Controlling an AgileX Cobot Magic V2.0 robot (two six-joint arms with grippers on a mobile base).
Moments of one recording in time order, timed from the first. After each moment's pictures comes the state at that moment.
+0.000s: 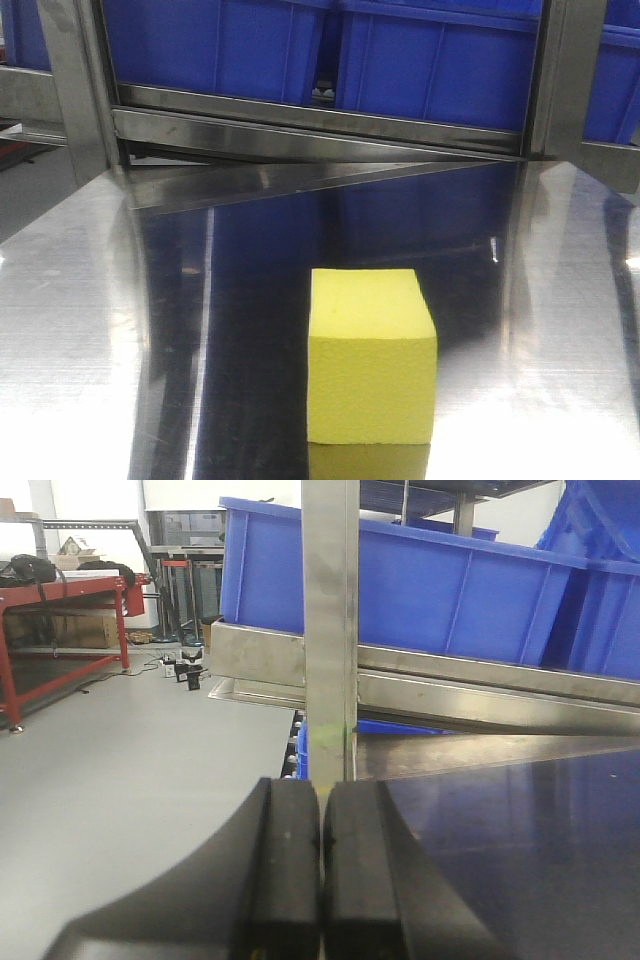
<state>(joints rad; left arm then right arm) 0.00 -0.01 0.00 0.00 0.00 -0.06 -0.05 -0.01 0.03 -0.01 0.07 0.07</state>
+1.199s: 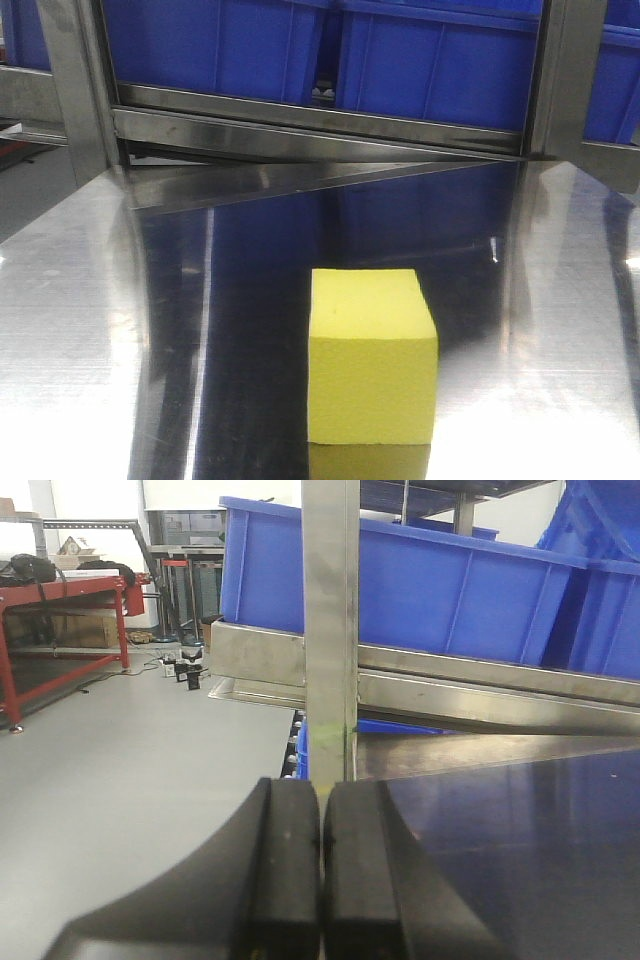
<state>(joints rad) 0.00 -0.01 0.00 0.00 0.00 -0.06 -0.03 0.08 -0.19 -0.01 0.27 0.07</state>
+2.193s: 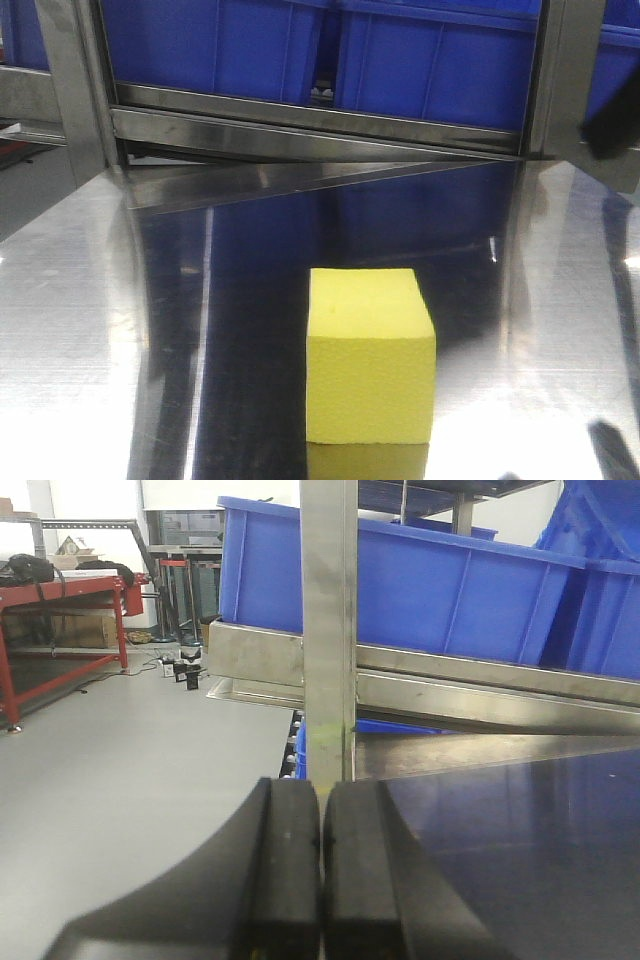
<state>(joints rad) 0.00 -0.01 0.00 0.00 0.00 -0.06 0.43 0.99 -0.71 -0.02 0.59 0.30</state>
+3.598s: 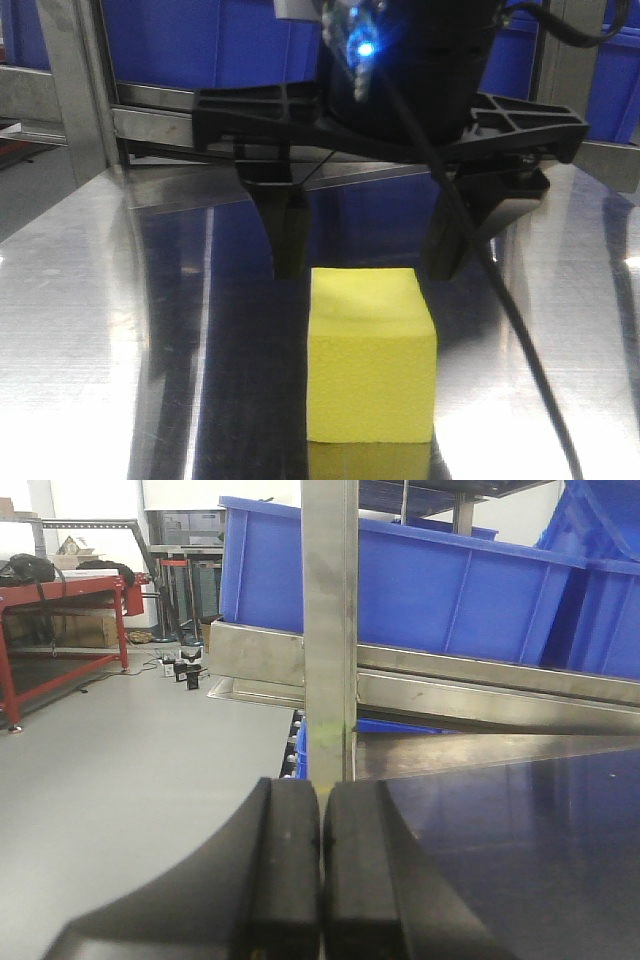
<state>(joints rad) 0.00 -0.01 0.00 0.00 0.00 -0.06 0.91 1.59 -1.18 -0.15 0.90 0.94</state>
